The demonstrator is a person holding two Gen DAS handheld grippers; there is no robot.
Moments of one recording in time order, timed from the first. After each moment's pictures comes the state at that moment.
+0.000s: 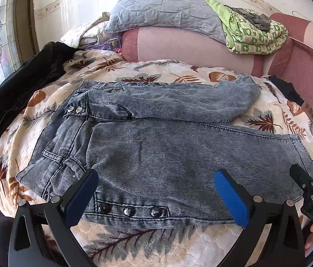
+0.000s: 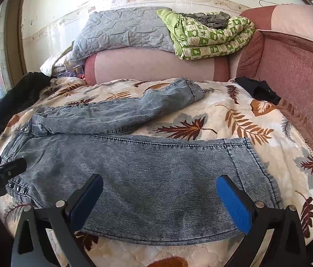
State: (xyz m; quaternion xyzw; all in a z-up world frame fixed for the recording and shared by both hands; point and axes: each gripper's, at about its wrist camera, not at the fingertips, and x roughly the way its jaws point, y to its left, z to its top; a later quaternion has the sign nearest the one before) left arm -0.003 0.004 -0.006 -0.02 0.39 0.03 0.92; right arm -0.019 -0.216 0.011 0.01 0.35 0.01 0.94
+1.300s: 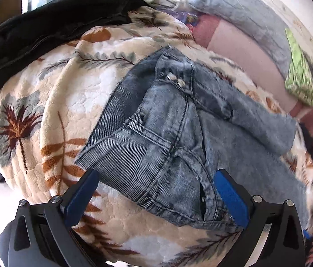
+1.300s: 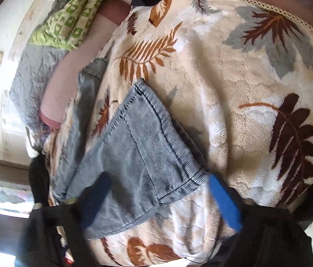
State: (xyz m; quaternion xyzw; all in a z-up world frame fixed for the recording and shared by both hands) left arm -0.009 0.184 -0.037 -0.23 0.44 0.10 0.86; right arm -0.008 -0.427 -0.053 0.44 0.49 -0.05 0.75
